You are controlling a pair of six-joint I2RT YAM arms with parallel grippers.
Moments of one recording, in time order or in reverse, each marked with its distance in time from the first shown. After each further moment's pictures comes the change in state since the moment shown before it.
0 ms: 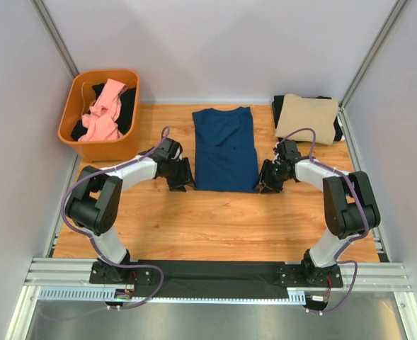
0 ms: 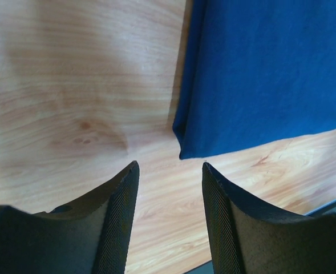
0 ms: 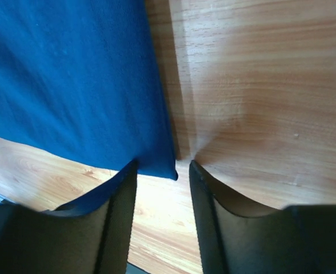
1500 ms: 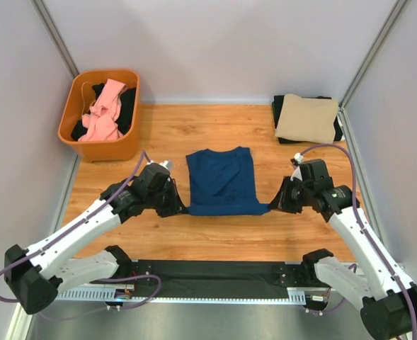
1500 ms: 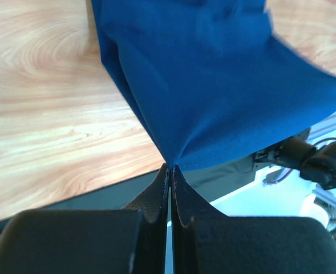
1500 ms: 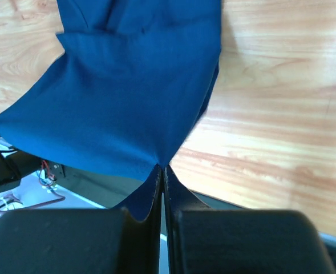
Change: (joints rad) left arm -0.307 -0.710 -0.190 -0.319 -0.146 -0.241; right arm 0.100 -0.782 -0.126 -0.456 0.038 0.031
